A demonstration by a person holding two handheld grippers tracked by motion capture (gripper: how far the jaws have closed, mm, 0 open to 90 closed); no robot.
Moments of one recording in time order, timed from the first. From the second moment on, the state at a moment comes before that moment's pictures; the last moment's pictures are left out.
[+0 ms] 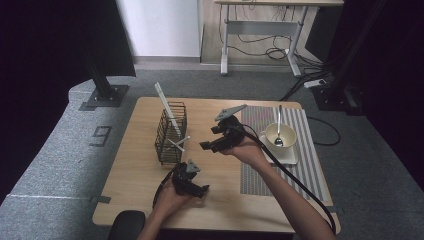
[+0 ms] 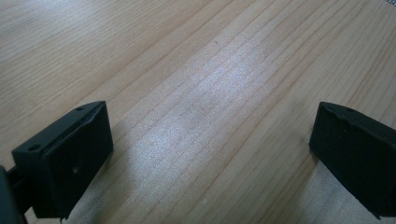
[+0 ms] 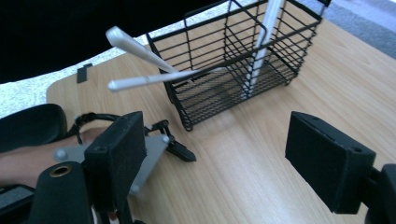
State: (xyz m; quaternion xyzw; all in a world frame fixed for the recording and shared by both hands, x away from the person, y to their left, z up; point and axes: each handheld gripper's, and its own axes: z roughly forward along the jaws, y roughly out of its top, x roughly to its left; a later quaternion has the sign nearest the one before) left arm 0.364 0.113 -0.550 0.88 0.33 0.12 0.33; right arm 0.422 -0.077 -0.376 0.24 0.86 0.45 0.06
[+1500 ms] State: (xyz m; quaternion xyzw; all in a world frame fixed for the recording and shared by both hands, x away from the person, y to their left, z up) left arm 0.364 0.112 -0.550 0.88 0.33 0.12 0.33; right arm 0.412 -0.017 -0.357 0.17 0.88 0.43 0.12
